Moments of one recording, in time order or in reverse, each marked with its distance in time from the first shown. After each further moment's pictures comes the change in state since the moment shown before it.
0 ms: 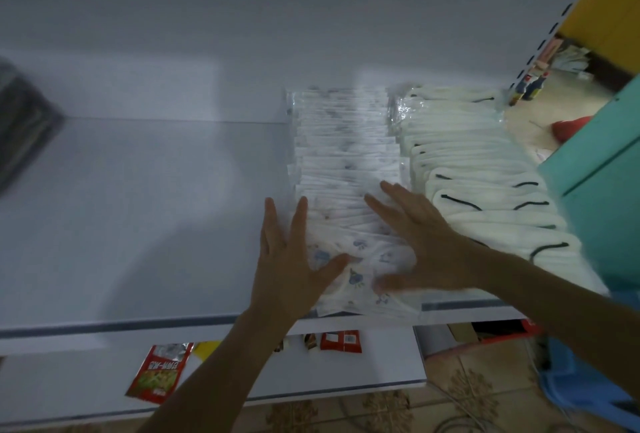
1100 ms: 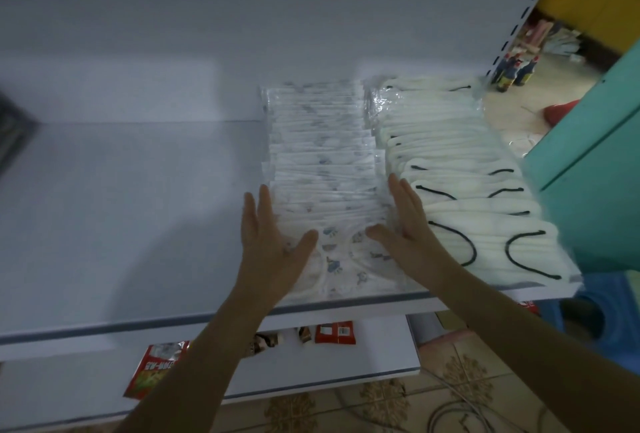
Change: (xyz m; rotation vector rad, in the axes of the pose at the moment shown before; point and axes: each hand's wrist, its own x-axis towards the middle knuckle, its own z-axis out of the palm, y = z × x) left_hand 0.007 0.019 0.000 -0.289 0.040 -0.100; right_hand -0.010 -0.010 0.018 0.789 0.367 0.326
